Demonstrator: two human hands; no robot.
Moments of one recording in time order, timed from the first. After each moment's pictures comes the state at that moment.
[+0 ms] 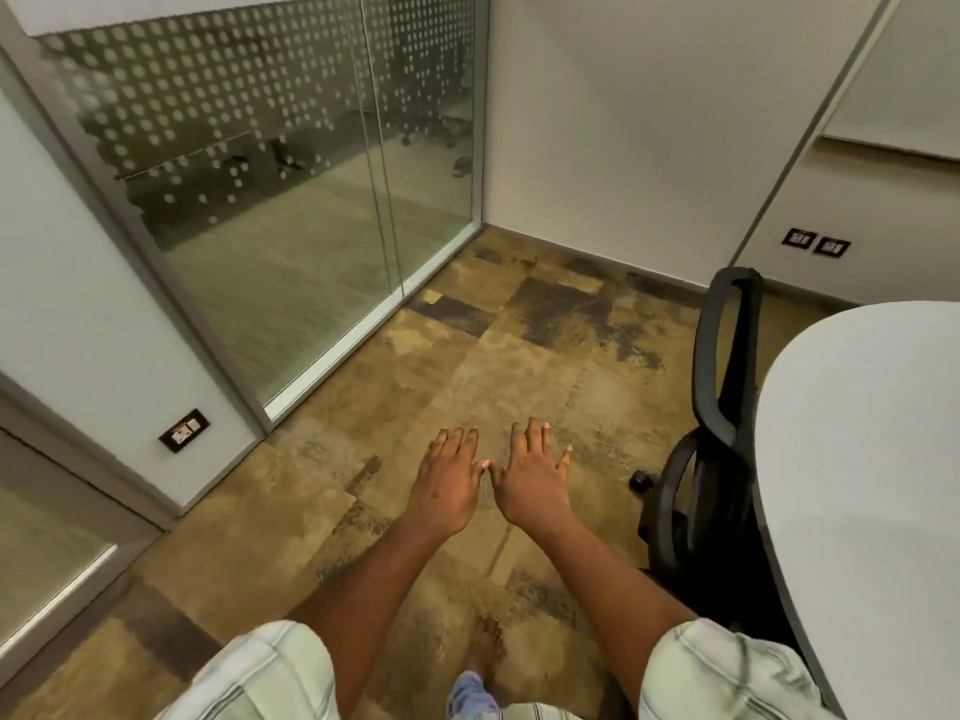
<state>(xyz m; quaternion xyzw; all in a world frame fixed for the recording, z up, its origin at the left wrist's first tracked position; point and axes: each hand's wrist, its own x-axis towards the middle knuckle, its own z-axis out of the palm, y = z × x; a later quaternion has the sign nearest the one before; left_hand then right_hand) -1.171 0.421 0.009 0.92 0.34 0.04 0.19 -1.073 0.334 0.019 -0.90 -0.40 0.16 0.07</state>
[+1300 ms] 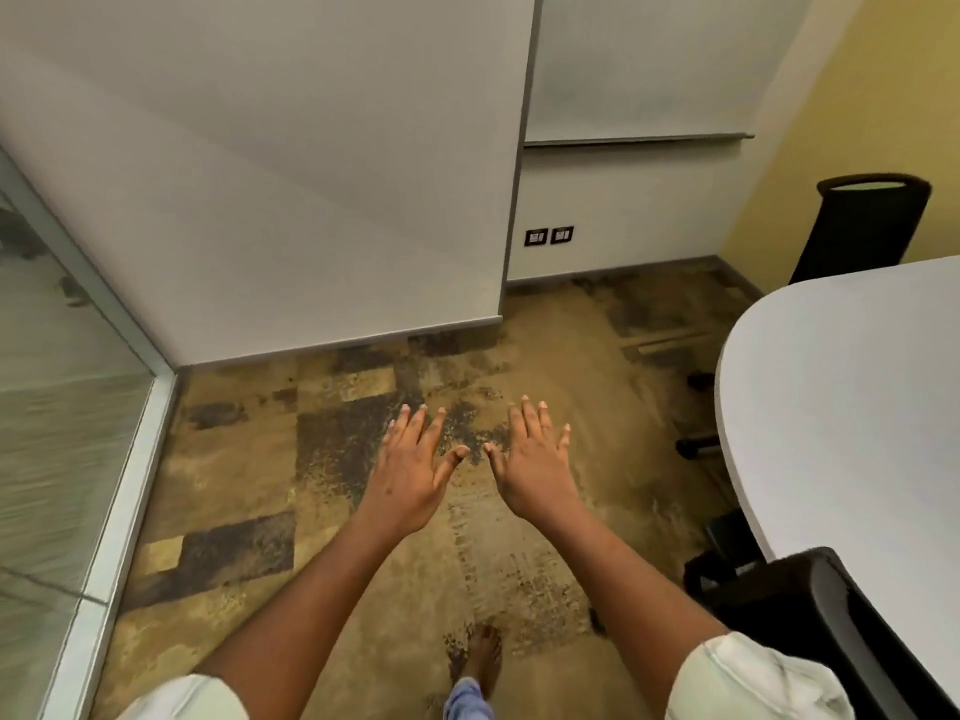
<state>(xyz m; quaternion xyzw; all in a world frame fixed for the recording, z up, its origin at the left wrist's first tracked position) -0.477 0.837 0.042 0.97 -0.03 0.03 0.22 -0.449 0.663 0.045 -0.99 -0.07 0.03 0.15</state>
